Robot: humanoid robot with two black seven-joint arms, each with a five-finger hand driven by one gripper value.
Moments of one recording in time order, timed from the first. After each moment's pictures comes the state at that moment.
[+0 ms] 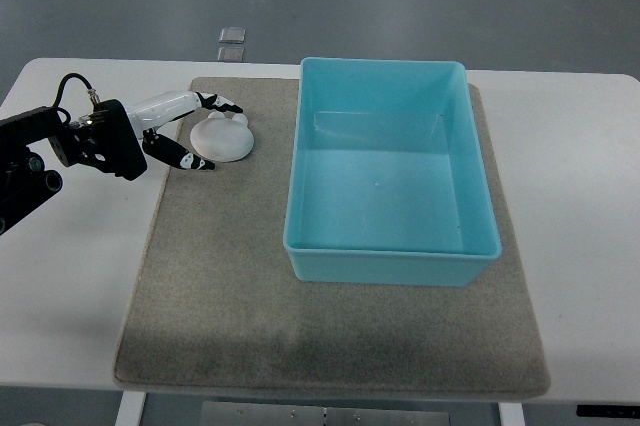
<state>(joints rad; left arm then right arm) -0.82 0.56 -0.45 -0.79 1.46 -0.03 -0.61 0.00 0.00 0.06 0.12 -0.11 0.20 0.04</state>
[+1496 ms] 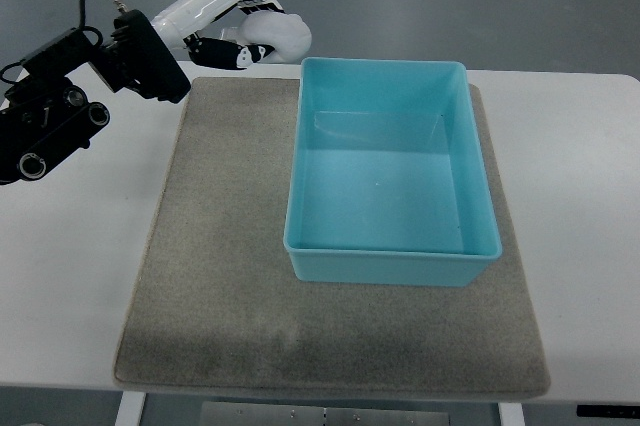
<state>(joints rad) -0.96 0.44 -0.58 -0.92 1.41 0.08 -0.58 0.00 0.00 0.06 0.12 -0.11 0.20 0.04</state>
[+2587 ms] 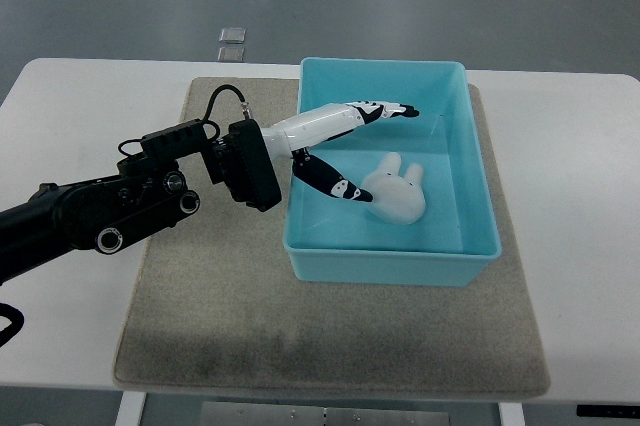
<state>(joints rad) -0.89 0.31 -0.36 -1.06 1.35 0.06 -0.58 0.00 0.00 0.06 0.12 -0.11 0.20 0.04</state>
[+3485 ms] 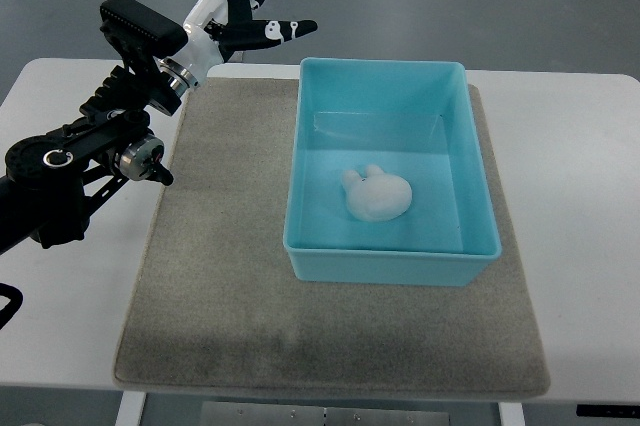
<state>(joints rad) -0.90 0.34 -0.58 -0.91 0.44 -0.03 -0.57 0.00 0.00 0.06 0.12 -0.11 0.20 0.04</state>
